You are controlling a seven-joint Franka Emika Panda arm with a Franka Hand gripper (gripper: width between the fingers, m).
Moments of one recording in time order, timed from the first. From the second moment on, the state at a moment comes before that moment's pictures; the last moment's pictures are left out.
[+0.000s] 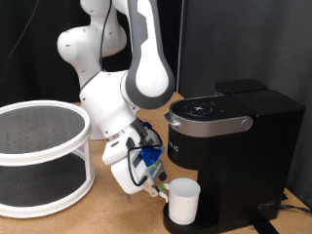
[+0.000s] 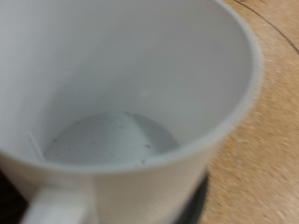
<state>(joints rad) 0.53 0.23 -0.45 -2.48 1.76 2.63 -1.68</state>
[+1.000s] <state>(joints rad) 0.47 0.00 -0.56 -2.60 1.34 2.61 -1.36</state>
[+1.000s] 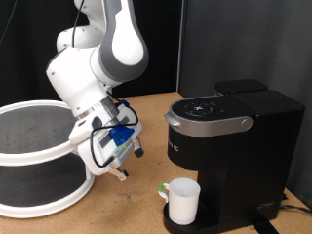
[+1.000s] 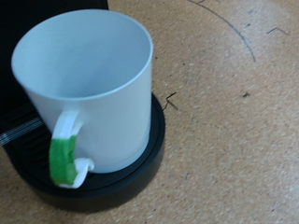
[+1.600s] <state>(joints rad) 0.43 -0.22 -0.57 -2.68 1.16 2.53 -1.23</state>
